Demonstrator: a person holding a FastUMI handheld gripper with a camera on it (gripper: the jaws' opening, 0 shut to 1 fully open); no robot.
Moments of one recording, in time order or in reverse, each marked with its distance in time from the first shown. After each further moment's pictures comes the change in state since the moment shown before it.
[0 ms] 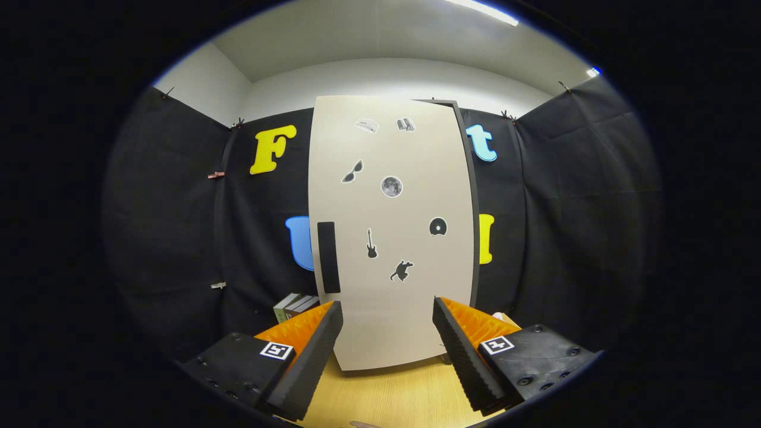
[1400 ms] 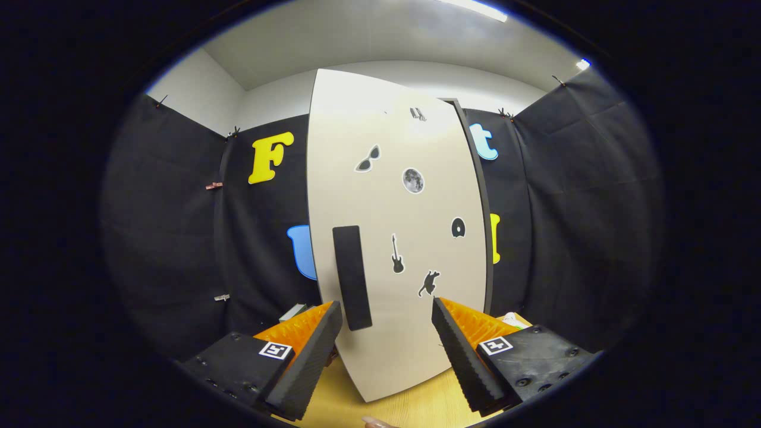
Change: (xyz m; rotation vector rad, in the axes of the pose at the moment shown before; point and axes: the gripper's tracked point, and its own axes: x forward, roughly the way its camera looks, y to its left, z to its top) arm 0.026 0.022 -0.001 0.061 -0.030 0.005
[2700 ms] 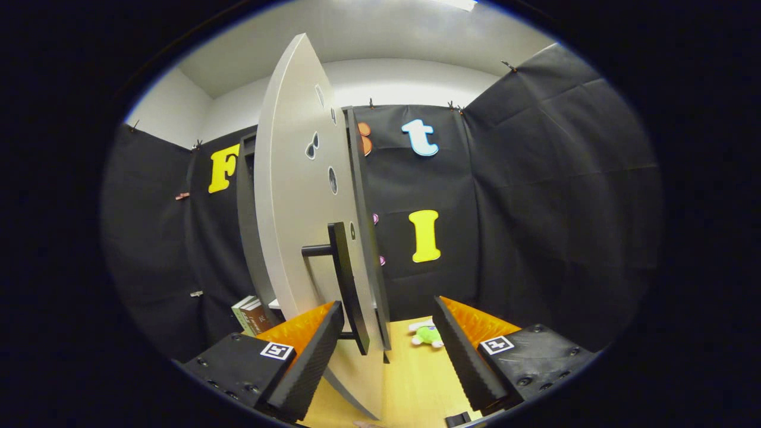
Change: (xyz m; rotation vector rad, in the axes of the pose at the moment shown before) arm -0.064 -0.232 0.037 0.043 0.030 -0.087
